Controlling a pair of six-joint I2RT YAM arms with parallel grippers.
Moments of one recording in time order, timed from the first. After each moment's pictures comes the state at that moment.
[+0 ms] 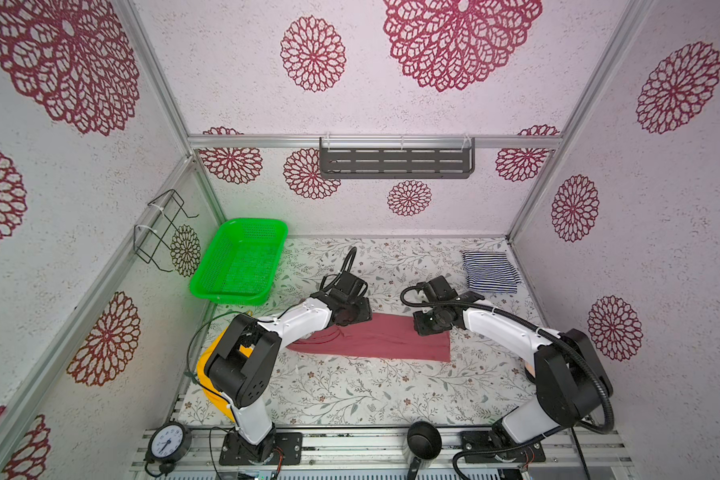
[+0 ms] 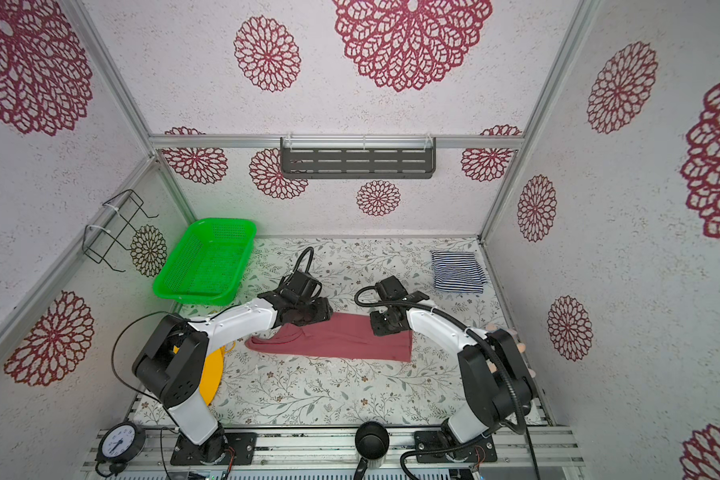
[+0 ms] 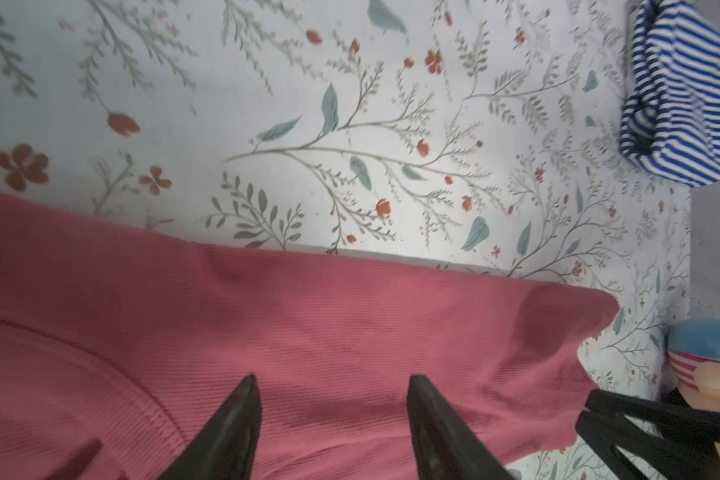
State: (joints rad) left arm -0.60 1.77 1.11 -0.33 0.04 -0.73; right arm 0.53 1.58 1.02 -0.61 -0.08 0.28
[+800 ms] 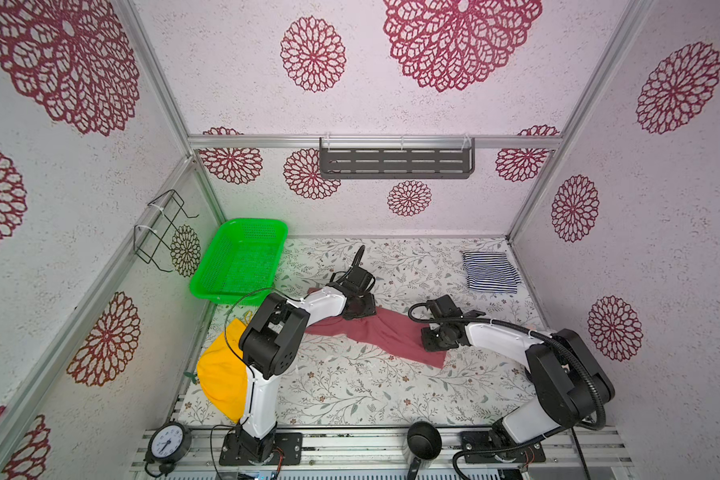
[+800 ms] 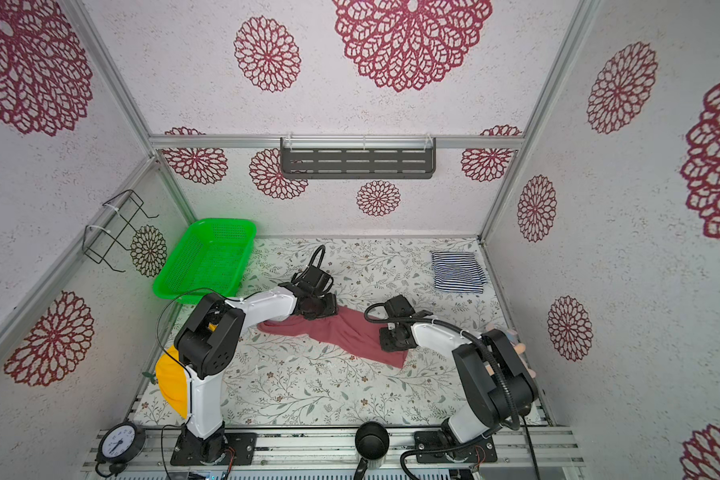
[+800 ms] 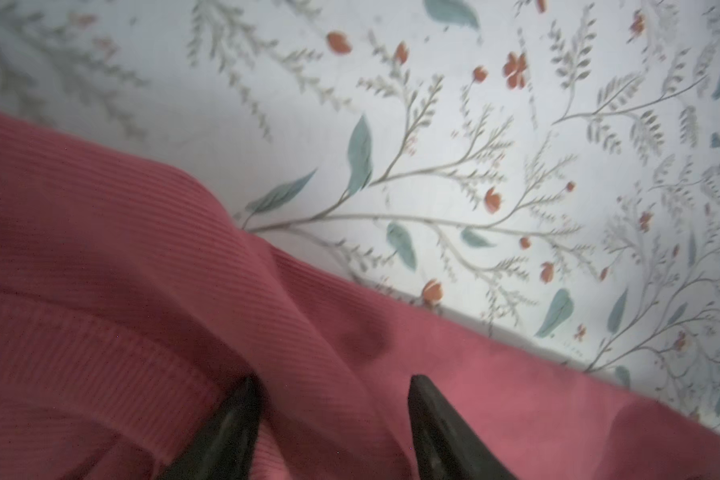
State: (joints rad) left arm -0.57 2.07 1.38 -0.34 0.06 -0.68; right arm 0.54 1.54 0.78 -0.44 -0.09 0.38
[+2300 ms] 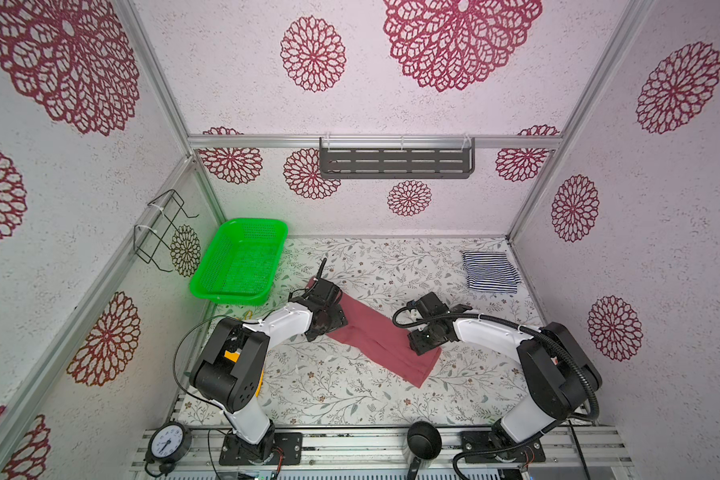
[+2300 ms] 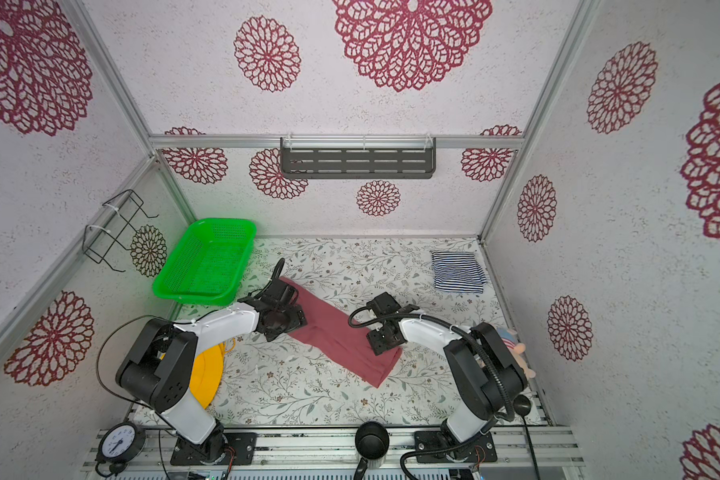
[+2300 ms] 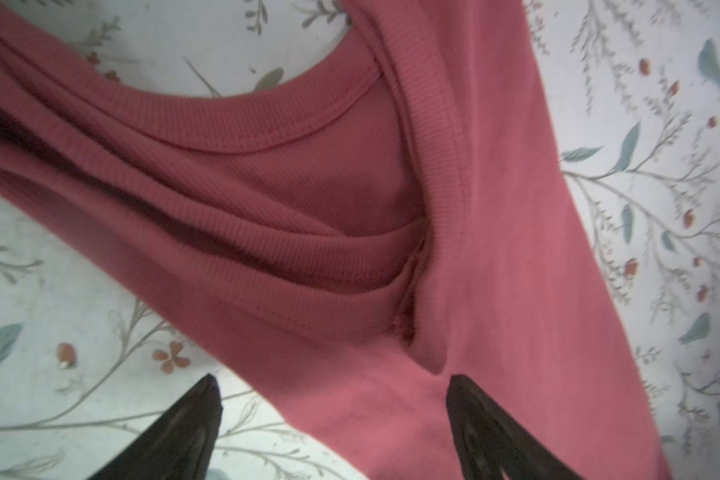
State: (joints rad) left arm -0.46 1.70 0.98 -0.43 -0.08 -0.86; right arm 0.59 1.61 0.90 -0.55 0.00 0.10
